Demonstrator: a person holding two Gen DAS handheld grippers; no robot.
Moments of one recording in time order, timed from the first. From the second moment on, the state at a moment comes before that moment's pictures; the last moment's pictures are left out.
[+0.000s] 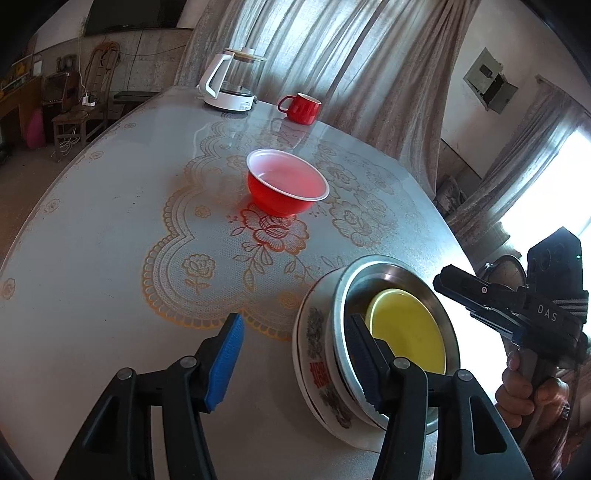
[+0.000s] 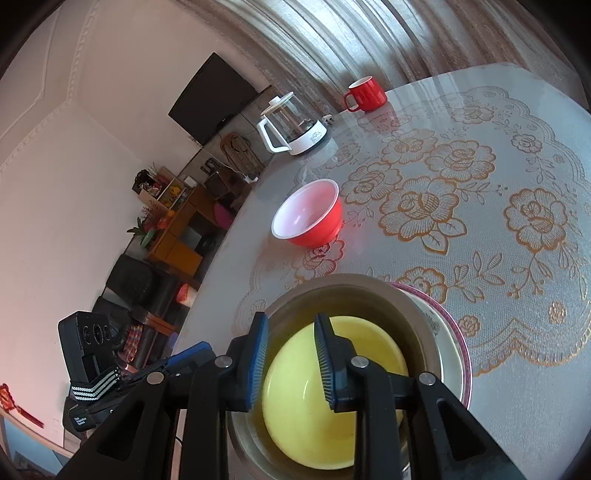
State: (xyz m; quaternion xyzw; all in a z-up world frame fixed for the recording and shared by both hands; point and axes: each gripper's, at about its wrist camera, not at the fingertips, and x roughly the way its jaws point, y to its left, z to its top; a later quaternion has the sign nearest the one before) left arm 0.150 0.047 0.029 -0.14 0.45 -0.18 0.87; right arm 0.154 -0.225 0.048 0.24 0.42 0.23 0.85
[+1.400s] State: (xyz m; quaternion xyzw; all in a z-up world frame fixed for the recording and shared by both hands) left arm 0.335 0.069 0.000 -0.31 0.47 -0.13 0.82; right arm 0.345 -0.202 -0.012 0.34 0.52 0.14 0.77
